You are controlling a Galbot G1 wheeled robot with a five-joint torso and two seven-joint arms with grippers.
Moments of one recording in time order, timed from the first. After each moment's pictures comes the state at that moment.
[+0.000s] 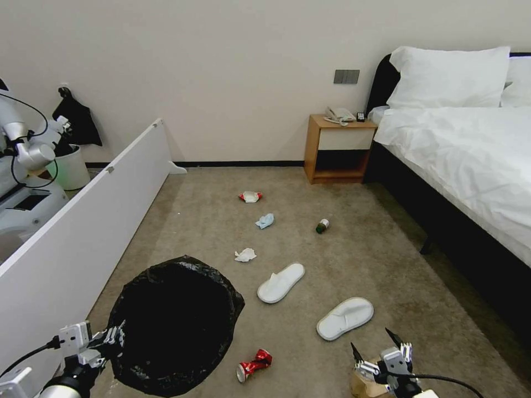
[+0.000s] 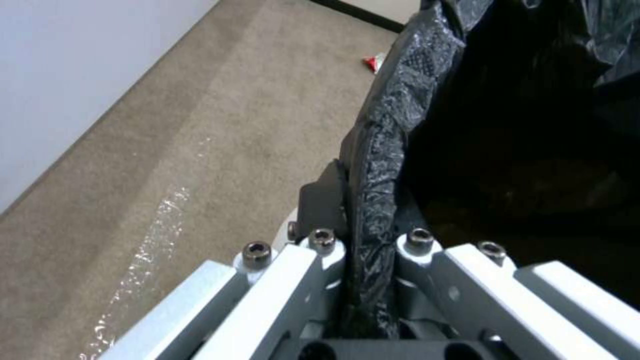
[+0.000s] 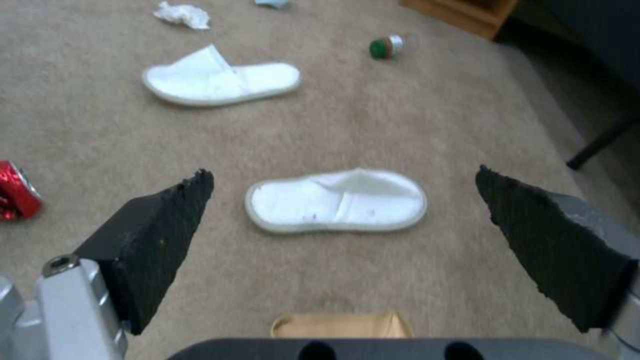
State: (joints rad) left arm 1.82 -1.28 -0.93 -2.36 -0.80 0.44 -0.08; right arm -1.73 1.27 0.59 1.95 -0.04 -0.06 -0.07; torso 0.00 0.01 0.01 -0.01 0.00
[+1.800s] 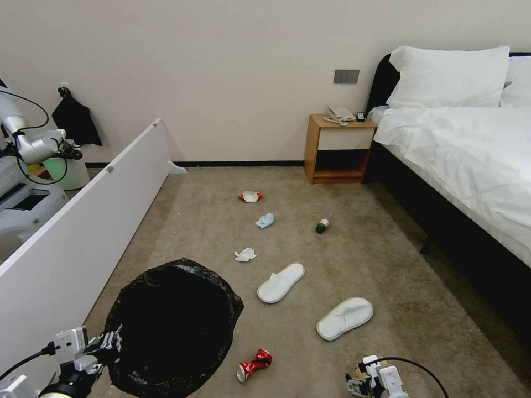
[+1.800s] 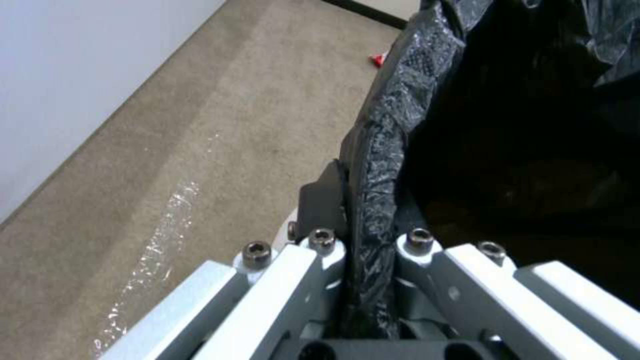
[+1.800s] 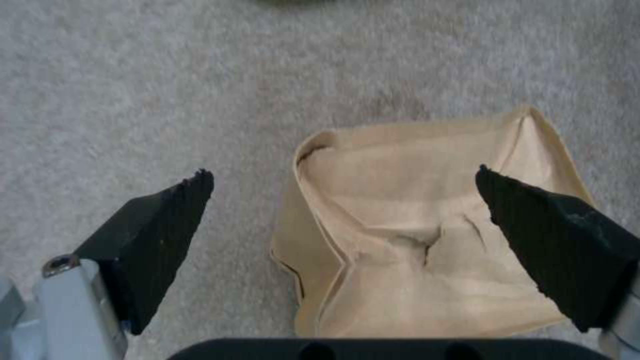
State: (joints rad) left arm 1.85 -1.31 -0.95 -2.39 -0.79 0.44 -0.08; right arm -1.41 1.23 0.42 1.63 0.12 -0.58 0.00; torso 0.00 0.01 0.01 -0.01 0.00
